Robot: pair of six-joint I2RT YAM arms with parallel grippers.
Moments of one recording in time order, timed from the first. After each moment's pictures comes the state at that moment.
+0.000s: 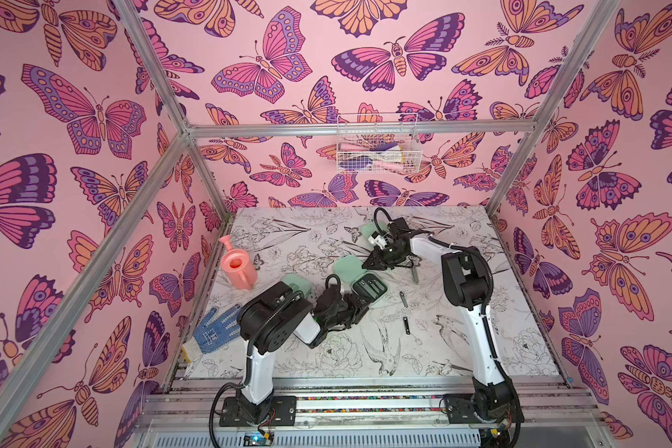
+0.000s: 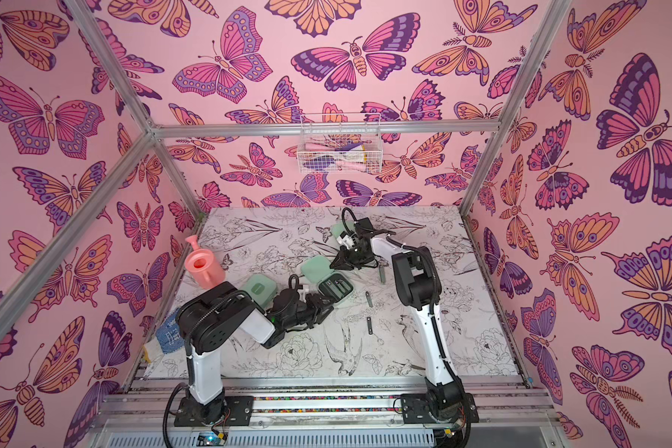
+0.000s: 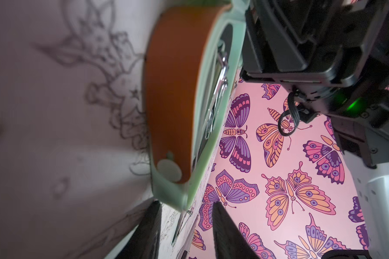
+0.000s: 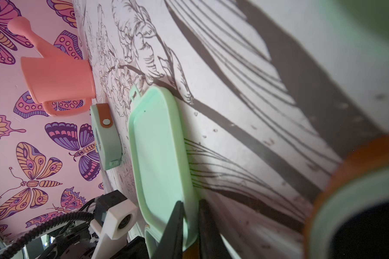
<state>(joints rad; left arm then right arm) -0.67 1.97 0.55 1.03 0.35 -1.56 0.35 2.44 1.87 -0.60 -0.84 0.35</state>
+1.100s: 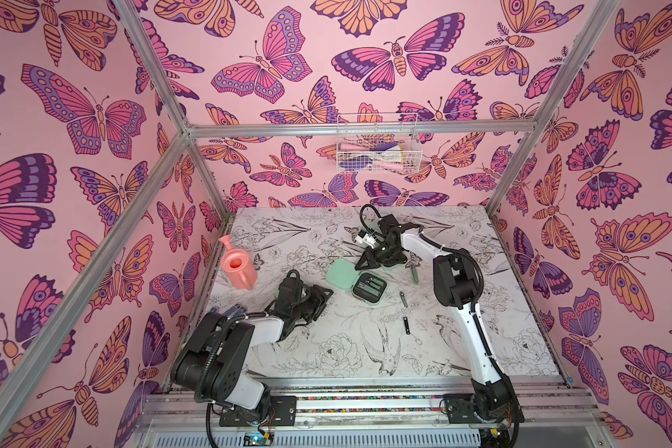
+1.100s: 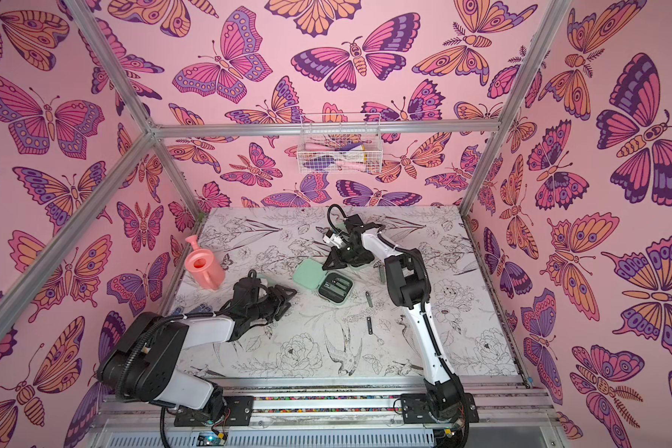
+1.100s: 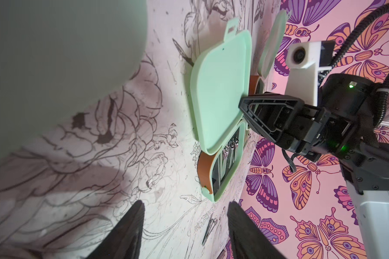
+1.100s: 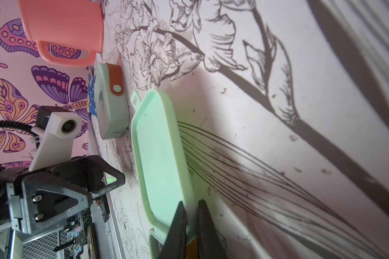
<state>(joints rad) -0.33 1.52 0.45 0.42 0.40 -1.26 0.40 2.56 2.13 -0.87 -0.89 0.03</state>
